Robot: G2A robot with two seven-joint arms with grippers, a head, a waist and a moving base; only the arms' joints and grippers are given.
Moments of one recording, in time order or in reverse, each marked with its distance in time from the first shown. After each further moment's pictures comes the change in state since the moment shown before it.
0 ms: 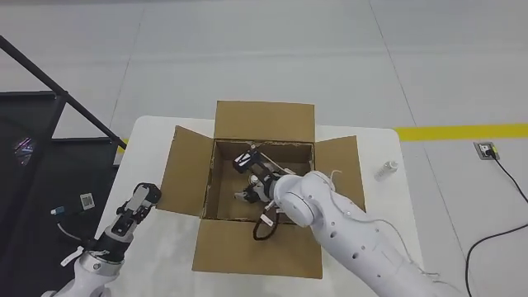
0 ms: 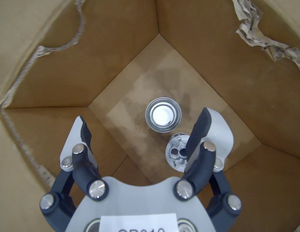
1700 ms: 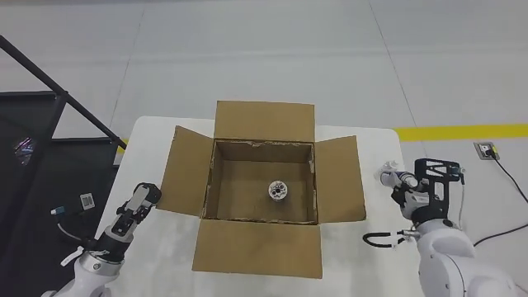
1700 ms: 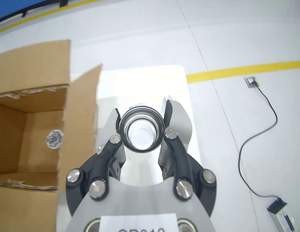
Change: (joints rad) left arm 0.000 0.000 0.000 0.000 0.000 0.000 0.000; right arm -0.869 0.123 0.946 -0.973 -0.385 0.273 0.051
